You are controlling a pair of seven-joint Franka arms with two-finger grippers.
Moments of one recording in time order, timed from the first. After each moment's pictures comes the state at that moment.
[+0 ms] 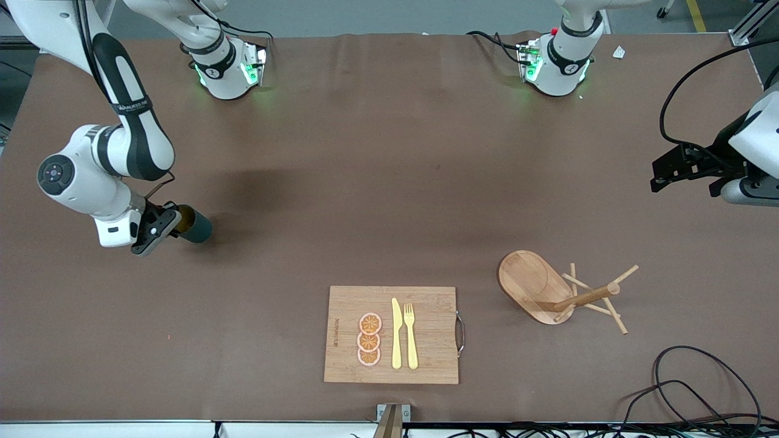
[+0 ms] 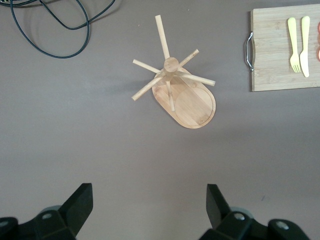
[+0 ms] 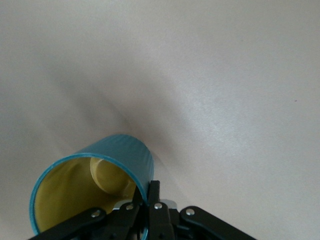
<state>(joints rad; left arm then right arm) 0.02 0.16 -0.15 -1.34 0.01 1.54 -0.02 0.02 0.26 -0.10 -2.21 0.09 2.46 -1.06</state>
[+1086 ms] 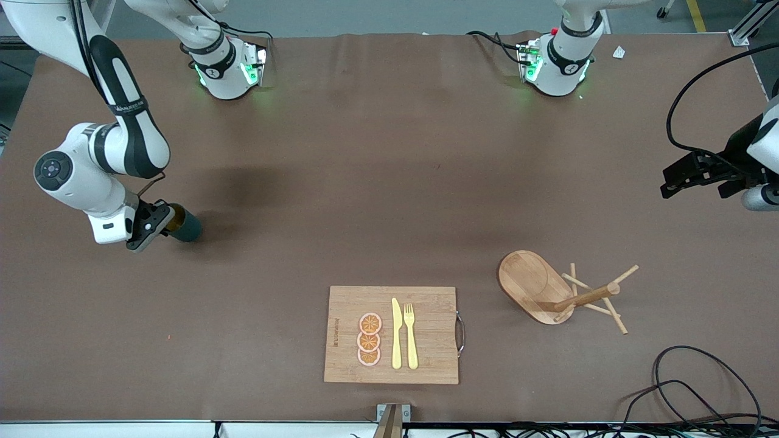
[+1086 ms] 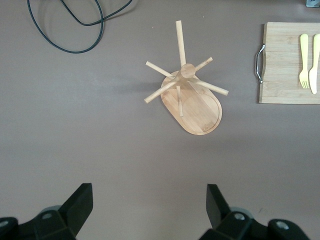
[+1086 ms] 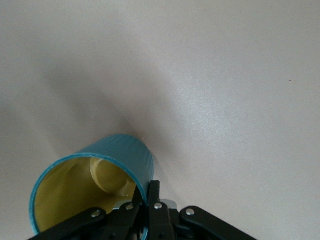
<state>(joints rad) 0.04 0.16 -0.14 -1.35 0.01 1.56 -0.08 -0.03 0.26 -0.10 -2.24 0.02 2.50 -1.11</state>
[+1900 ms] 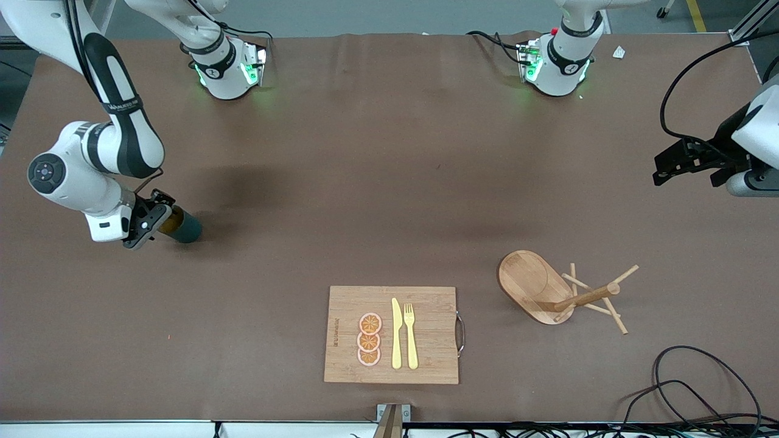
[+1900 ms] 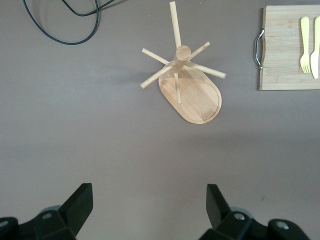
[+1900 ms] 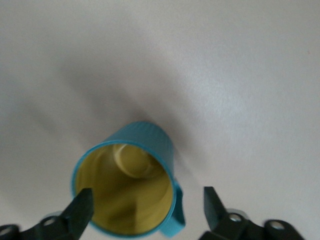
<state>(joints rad) 0.04 0.10 -0.15 -1.42 0.01 1.56 -0.07 -0.04 0.23 -0.10 -2.20 0.02 2.34 -1.02</state>
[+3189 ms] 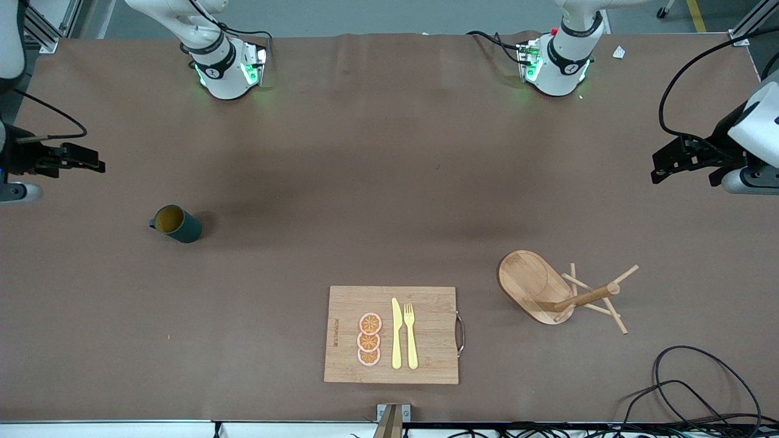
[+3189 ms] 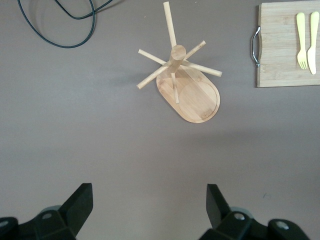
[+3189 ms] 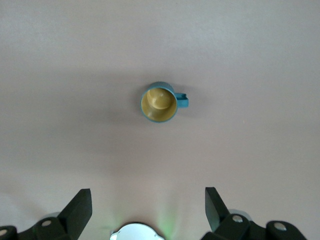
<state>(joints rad) 0.04 0.10 -0.15 -1.43 0.01 1.56 -0.04 -0.05 0.05 -0.09 -1.64 0.01 1.47 -0.19</state>
